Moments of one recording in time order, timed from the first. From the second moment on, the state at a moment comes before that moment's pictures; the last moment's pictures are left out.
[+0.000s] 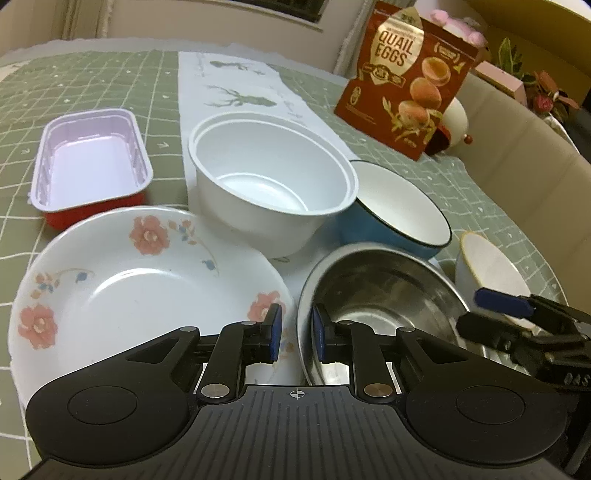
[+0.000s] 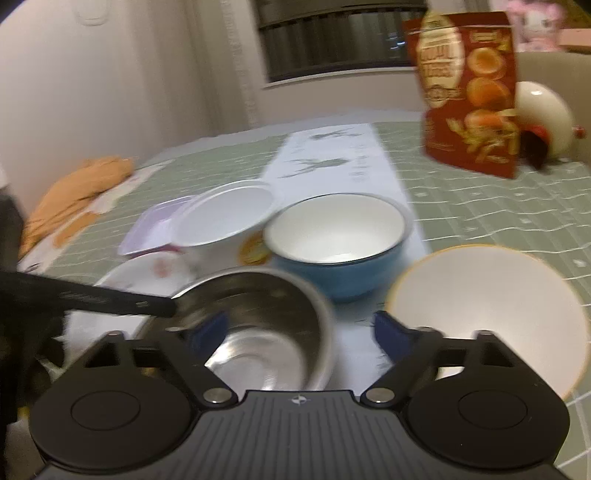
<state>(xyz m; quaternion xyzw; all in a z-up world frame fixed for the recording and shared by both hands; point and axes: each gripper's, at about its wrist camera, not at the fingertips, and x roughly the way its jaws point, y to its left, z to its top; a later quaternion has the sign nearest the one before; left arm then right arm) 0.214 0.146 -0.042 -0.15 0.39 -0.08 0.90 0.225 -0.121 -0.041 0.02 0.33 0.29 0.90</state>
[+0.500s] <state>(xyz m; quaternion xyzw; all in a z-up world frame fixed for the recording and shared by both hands) 0.212 0.138 -0.044 -0.15 0.39 -0.09 0.90 0.229 -0.107 -0.066 0.04 0.40 0.22 0.89</state>
